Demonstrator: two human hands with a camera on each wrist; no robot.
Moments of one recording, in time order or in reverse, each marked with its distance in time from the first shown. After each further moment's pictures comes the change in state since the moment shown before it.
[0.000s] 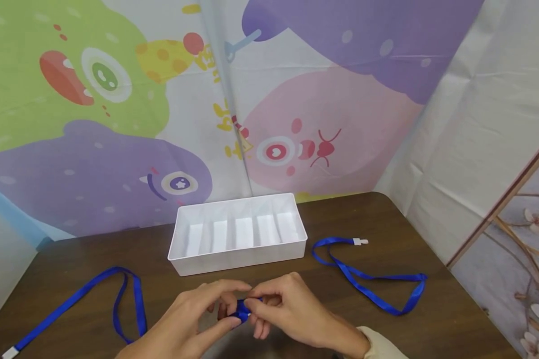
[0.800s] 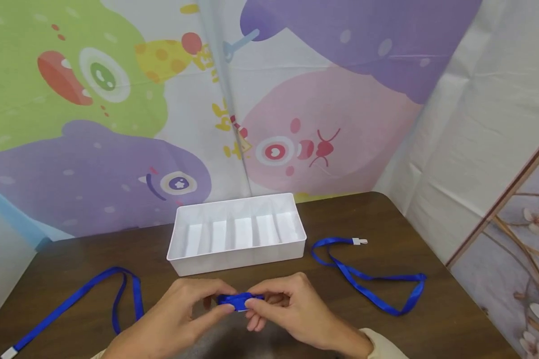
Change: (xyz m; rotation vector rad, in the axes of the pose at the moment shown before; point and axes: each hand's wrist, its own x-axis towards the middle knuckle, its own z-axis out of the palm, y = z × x) left_hand 0.006 -0.004 -0.013 -0.035 -0.096 -0.126; right_hand -0.004 -0.001 -0.002 0.037 0.052 -0.125
